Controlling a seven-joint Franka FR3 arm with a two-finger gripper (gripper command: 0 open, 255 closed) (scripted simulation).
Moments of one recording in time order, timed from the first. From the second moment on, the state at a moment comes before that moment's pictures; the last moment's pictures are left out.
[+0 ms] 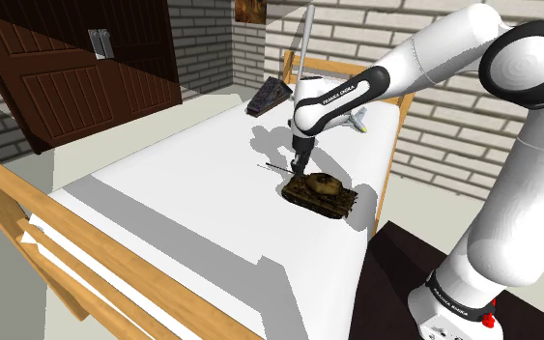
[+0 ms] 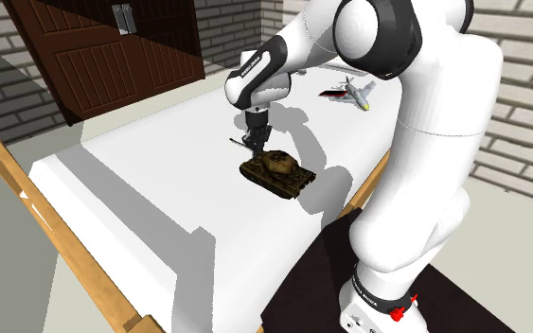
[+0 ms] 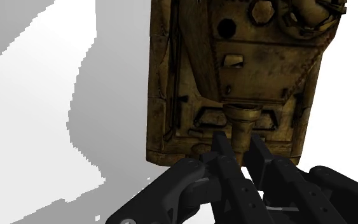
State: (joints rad) arm -0.01 0.14 0.01 -2.16 0.02 2.24 -0.33
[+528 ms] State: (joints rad) arm -0.01 0.11 0.01 -2.15 0.02 2.20 -0.33
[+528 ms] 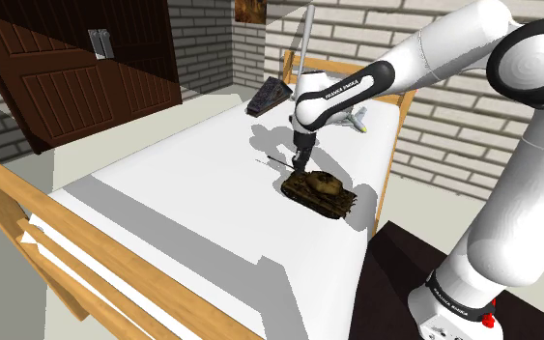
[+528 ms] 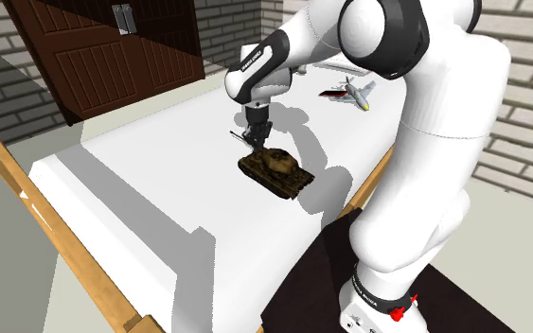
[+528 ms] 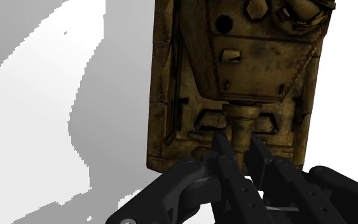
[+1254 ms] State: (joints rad) arm -0.01 0.05 0.01 -2.07 0.02 2.06 -0.33
